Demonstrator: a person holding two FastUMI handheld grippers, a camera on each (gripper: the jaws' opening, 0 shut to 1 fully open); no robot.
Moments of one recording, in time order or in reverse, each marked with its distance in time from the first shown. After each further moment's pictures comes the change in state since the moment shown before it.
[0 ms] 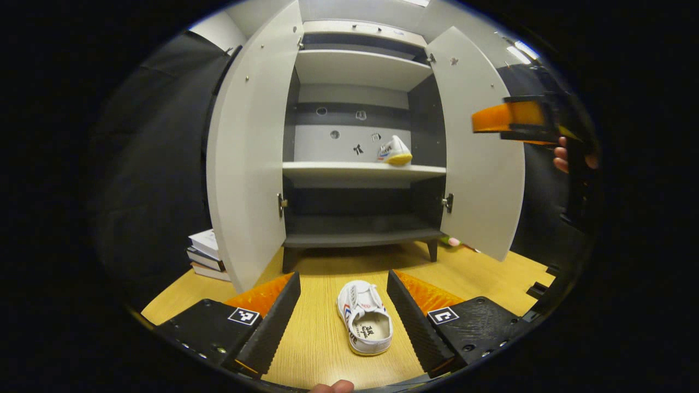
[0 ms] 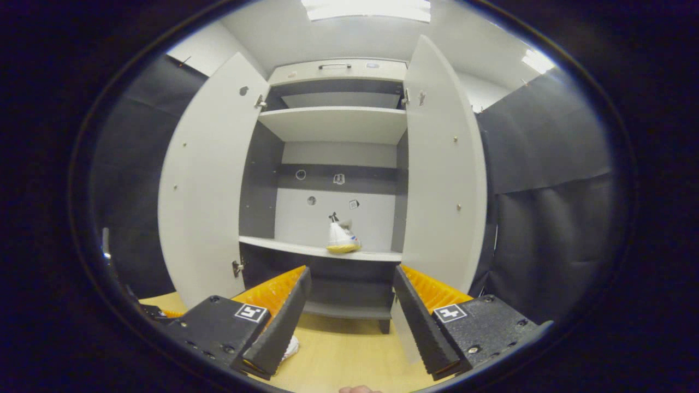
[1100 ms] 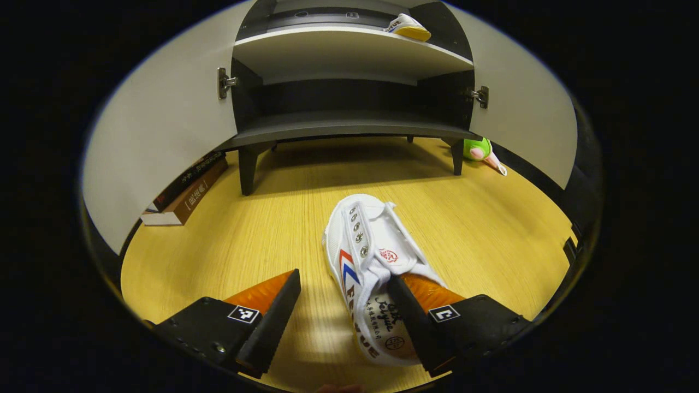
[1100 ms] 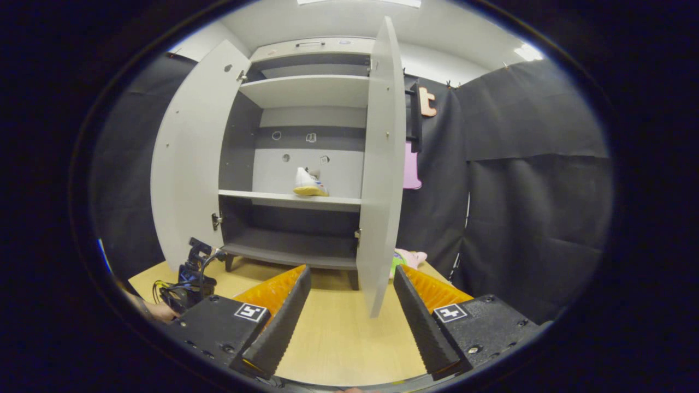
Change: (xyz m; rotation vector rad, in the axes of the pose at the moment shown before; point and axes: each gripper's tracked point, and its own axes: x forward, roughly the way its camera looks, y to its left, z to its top) left arm 0.120 -0.009 -0.133 -0.002 0.426 -0.094; right arm -0.049 -0.072 -0.079 0.021 0.183 -0.116
